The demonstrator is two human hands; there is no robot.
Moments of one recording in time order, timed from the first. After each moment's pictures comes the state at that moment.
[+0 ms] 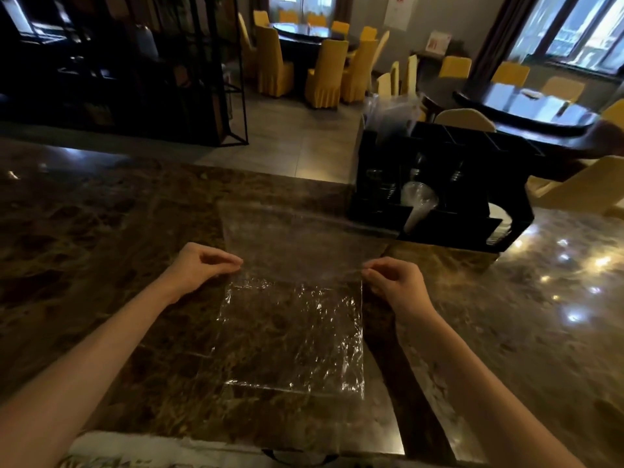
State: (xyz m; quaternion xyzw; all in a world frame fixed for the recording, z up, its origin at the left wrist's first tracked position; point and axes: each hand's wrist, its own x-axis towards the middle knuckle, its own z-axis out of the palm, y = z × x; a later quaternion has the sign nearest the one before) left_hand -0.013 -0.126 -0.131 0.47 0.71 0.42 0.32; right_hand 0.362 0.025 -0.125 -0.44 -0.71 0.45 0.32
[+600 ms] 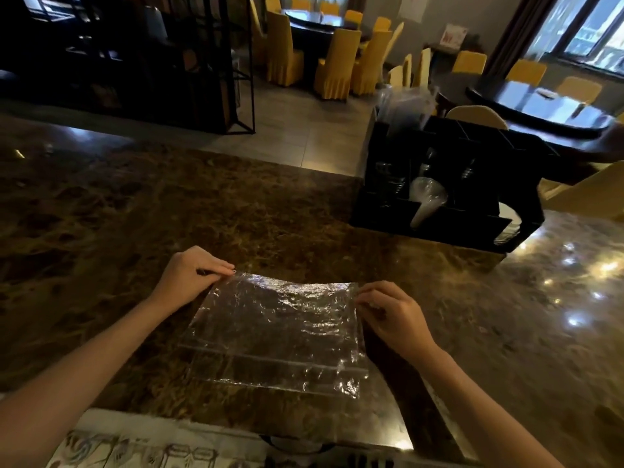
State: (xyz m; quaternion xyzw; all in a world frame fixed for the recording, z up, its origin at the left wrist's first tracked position) left_hand -0.008 -0.163 -0.158 0.61 0.71 0.36 0.07; right_hand 0.382 -0.015 -0.152 -0.26 -0.91 0.12 0.29
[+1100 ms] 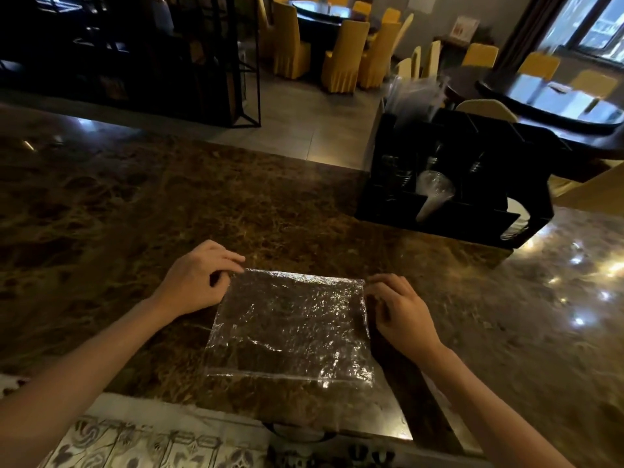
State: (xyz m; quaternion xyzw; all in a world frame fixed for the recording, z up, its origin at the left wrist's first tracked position) left_hand 0.017 -0.180 -0.144 0.66 0.69 0.28 0.01; right_hand 0.385 -0.024 -0.146 -0.32 -0.92 0.10 0.21
